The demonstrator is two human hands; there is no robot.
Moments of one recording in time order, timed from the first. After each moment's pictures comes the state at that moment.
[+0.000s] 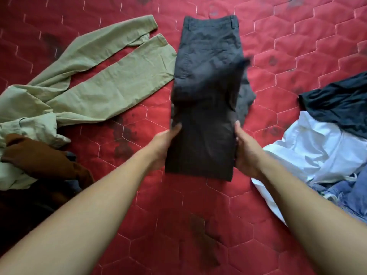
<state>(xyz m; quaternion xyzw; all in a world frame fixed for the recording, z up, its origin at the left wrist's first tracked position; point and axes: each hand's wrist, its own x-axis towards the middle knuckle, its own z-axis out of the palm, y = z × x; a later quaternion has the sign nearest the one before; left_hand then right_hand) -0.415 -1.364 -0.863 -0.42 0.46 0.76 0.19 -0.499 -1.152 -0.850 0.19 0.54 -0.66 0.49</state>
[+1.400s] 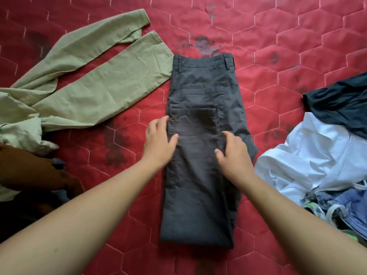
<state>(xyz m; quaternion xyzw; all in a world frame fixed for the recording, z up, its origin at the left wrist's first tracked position) -0.429 -1.369 -0.916 -0.29 0.89 0.34 0.08 -0.489 -1.149 -0.916 -0.11 0.93 -0.25 0.23</state>
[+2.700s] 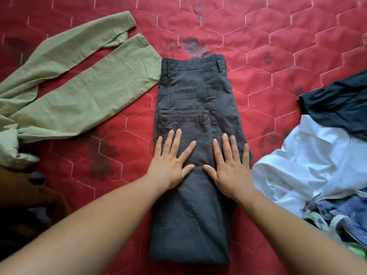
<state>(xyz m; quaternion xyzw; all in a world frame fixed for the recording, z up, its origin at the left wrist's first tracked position) -0.425 -1.329 -0.987 -0.01 0.97 0.00 0.23 -0.485 -1.115 -0.979 -0.28 0.94 0.03 0.17</state>
